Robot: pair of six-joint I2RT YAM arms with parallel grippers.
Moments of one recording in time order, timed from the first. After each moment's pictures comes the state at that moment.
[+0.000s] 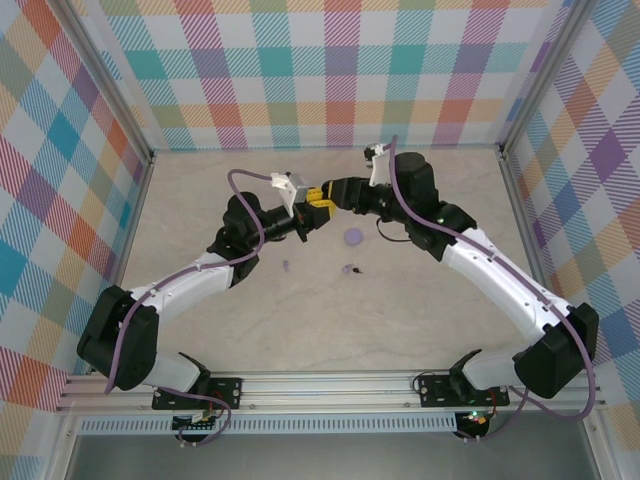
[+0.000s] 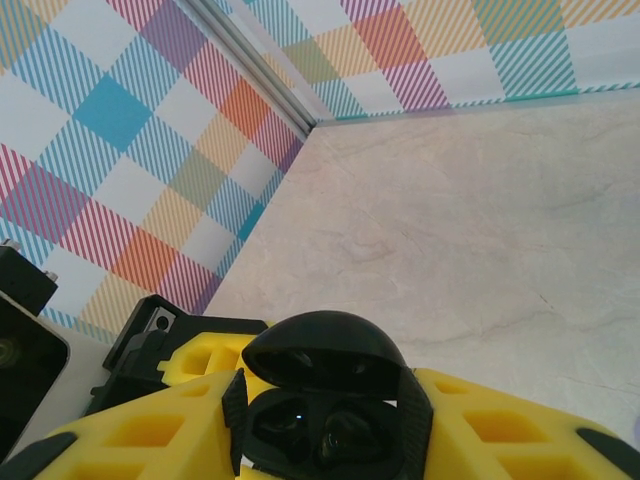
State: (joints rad) left arm -0.56 1.42 0.87 0.62 0.54 -0.15; right arm 0.62 1.35 1.30 -0.30 -0.25 0.55
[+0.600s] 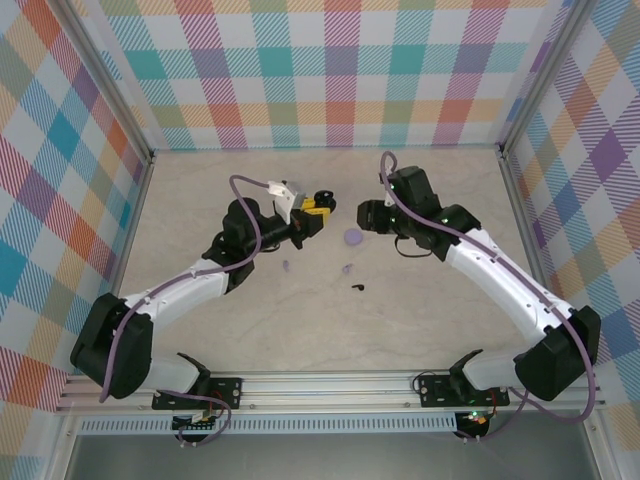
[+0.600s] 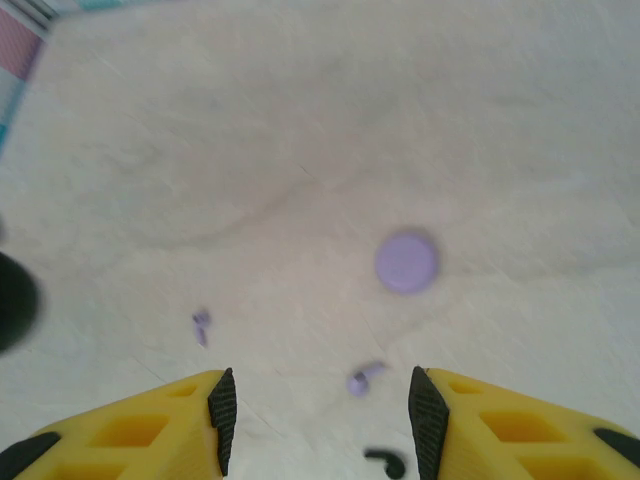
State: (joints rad) left arm -0.53 1.36 0.80 0.48 0.46 -0.14; right arm 0.59 1.34 1.25 -0.70 0.02 0.47
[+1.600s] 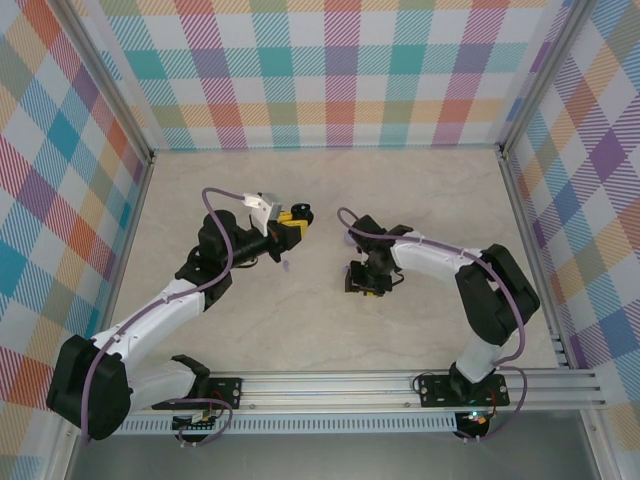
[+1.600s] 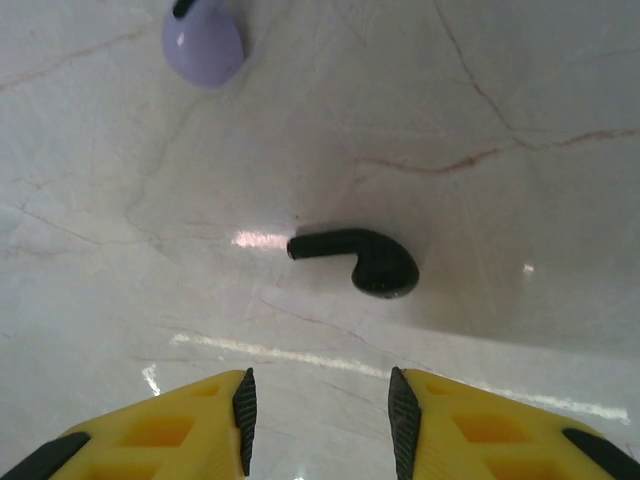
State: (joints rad) left arm -0.47 1.14 0.70 0.30 0.47 -0.17; right arm 0.66 1.72 1.07 -0.74 -0.23 0.70
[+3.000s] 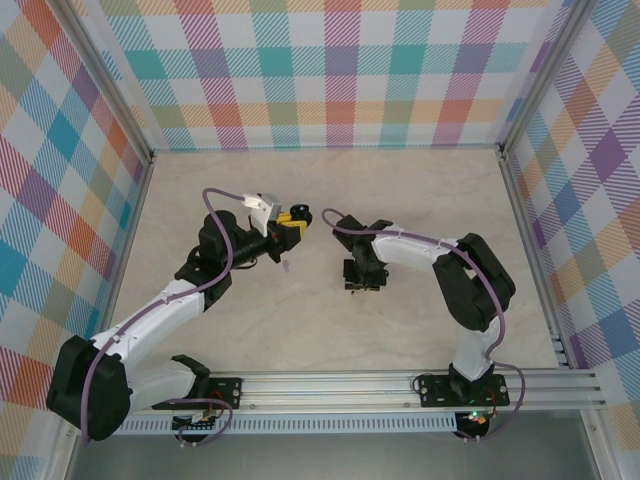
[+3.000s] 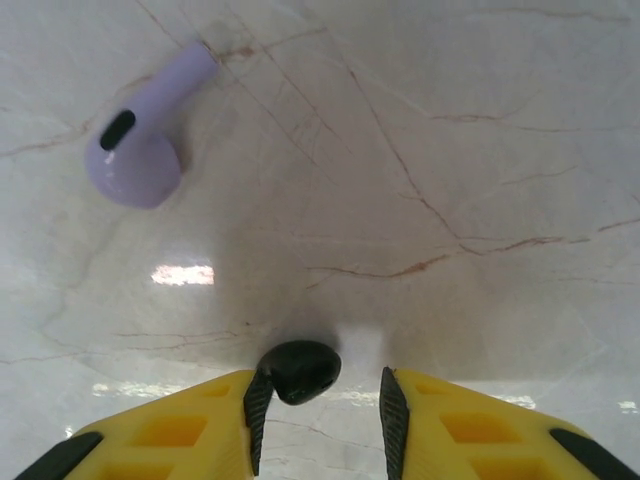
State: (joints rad) left arm -0.47 1.14 0.69 0.28 0.45 -0.16; right arm 0.72 1.85 1.20 -0.83 -0.04 0.73
